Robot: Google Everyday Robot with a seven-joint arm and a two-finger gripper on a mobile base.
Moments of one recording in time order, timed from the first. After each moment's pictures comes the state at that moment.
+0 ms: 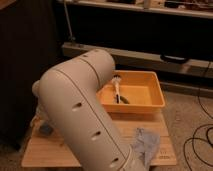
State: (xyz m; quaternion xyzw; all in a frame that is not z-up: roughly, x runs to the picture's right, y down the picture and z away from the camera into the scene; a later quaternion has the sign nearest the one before) arm -0.339 0.205 0.785 -0.42 0.27 0.67 0.54
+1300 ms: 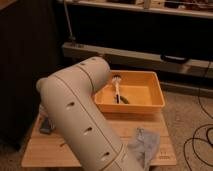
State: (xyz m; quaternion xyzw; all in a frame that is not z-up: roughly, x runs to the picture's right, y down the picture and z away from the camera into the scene) arm -0.343 0.202 0.823 -0.44 0.30 0.66 0.53
